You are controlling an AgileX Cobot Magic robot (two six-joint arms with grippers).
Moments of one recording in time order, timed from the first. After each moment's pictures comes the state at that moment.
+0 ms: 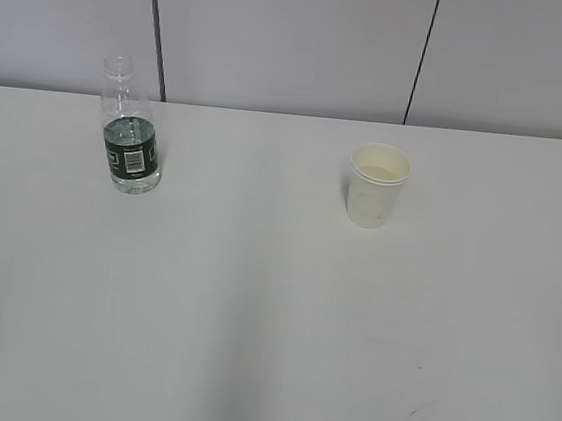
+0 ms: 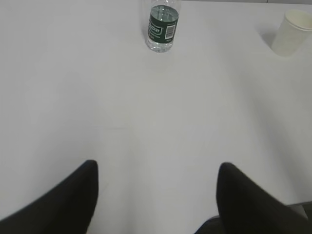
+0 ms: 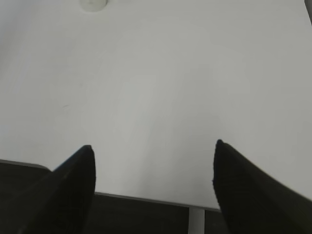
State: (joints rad) left arm -0.10 0.00 -0.51 -0.06 1.11 -0.03; right arm 0.14 -0.02 -0.53 -0.11 1.26 0.01
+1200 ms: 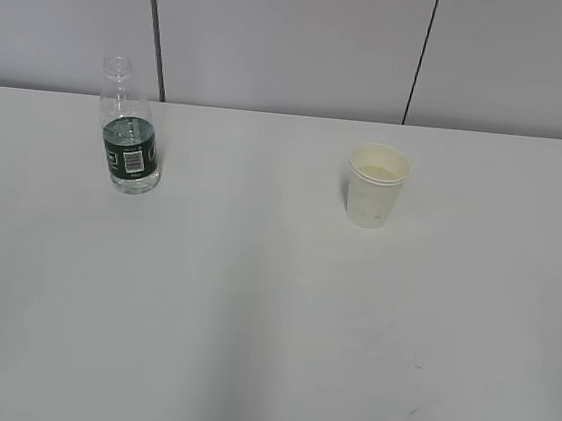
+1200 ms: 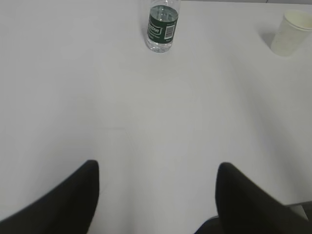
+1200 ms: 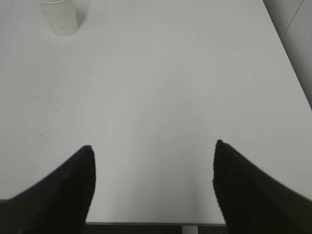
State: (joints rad) left arm -0.10 0.00 -0.51 -0.06 1.11 -0.03; right arm 0.01 -0.02 -0.48 -0.10 1.15 0.00
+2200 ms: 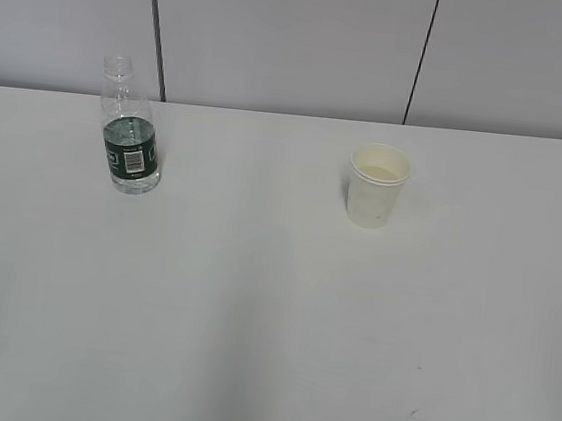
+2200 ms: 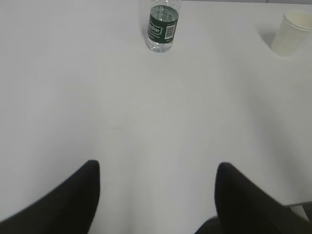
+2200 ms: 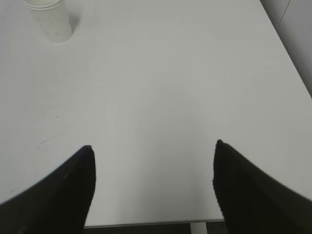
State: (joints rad) left arm -0.10 0.00 -0.51 -0.06 1.11 -0.03; right arm -0.06 -0.02 -0.48 -0.07 1.15 0.01
